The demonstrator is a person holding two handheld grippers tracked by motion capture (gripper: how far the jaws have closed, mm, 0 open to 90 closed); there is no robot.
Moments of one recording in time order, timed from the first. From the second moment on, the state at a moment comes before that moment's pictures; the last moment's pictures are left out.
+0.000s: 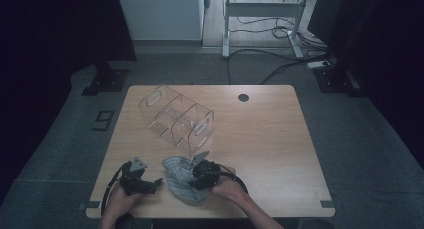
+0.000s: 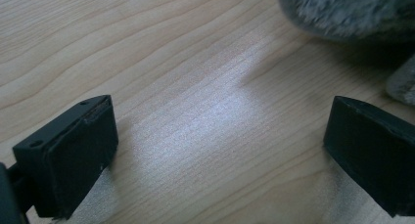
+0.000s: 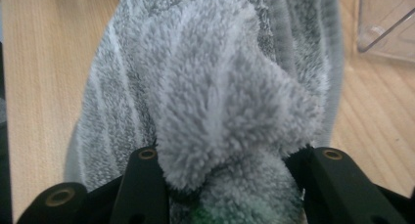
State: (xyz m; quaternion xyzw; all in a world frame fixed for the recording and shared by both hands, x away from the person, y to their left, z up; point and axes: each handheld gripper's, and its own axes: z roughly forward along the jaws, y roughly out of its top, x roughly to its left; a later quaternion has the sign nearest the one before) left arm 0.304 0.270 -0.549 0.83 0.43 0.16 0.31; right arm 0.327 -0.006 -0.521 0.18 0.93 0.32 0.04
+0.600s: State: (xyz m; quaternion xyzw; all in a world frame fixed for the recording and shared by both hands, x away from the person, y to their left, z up) left arm 0.304 0.270 -0.549 0.83 0.43 0.16 0.31; right arm 0.319 -0.012 -0.472 0.16 0.92 0.36 0.03
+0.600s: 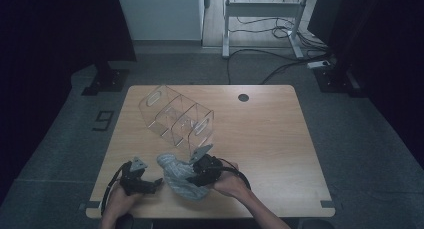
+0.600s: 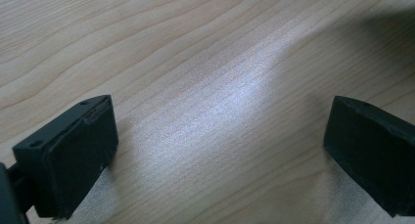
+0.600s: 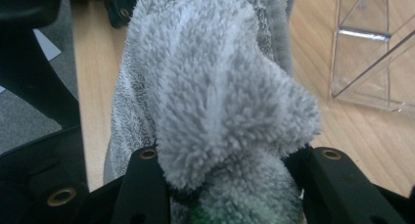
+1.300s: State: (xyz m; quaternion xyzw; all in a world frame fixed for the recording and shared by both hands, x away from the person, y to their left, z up) left arm 0.304 0.270 -0.549 0.83 0.43 0.16 0.31; right arm 0.314 -0.039 -0.437 0.16 0.92 0.37 0.03
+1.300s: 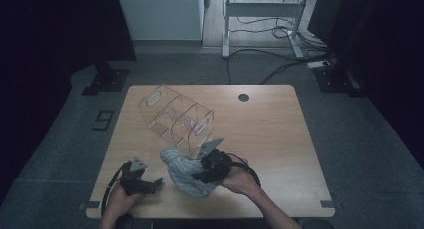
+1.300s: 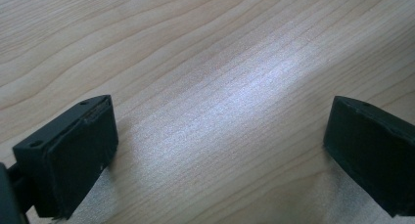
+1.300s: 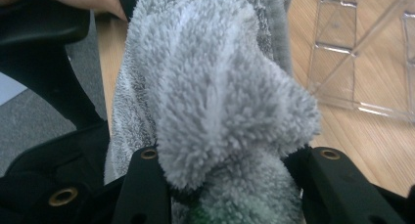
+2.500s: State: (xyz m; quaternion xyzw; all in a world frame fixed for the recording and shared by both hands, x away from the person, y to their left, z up) left arm 0.304 0.269 -0.549 0.83 0.43 0.16 0.31; right arm 0.337 -0.159 -0.417 0.29 0.88 0.36 0.10
